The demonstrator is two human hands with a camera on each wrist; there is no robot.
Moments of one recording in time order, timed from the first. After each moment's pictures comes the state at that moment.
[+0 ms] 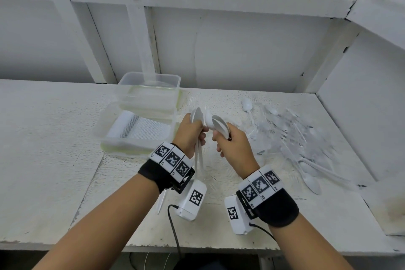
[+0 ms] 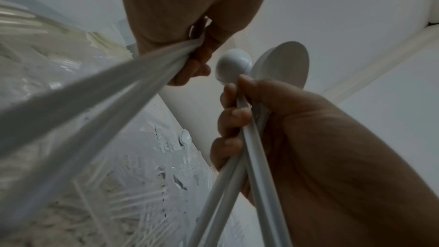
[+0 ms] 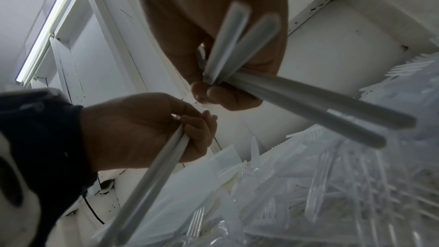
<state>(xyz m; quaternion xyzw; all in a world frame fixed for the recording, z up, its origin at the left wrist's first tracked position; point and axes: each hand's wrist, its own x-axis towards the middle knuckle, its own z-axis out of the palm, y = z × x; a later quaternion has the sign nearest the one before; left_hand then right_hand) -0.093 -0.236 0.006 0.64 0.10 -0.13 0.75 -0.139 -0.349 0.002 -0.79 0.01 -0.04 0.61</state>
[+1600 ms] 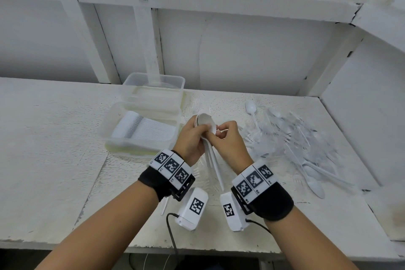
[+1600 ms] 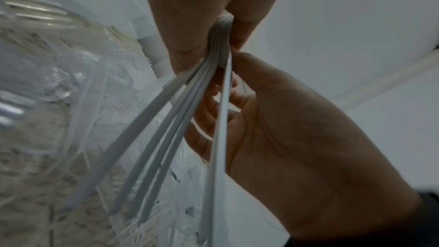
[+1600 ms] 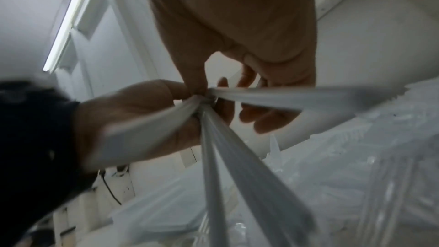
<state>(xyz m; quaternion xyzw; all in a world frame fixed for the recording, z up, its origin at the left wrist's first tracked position) -0.105 -0.227 0.005 0.49 0.04 -0.15 0.85 -0.127 -0.331 0.005 -0.82 0.07 -0.01 0.57</state>
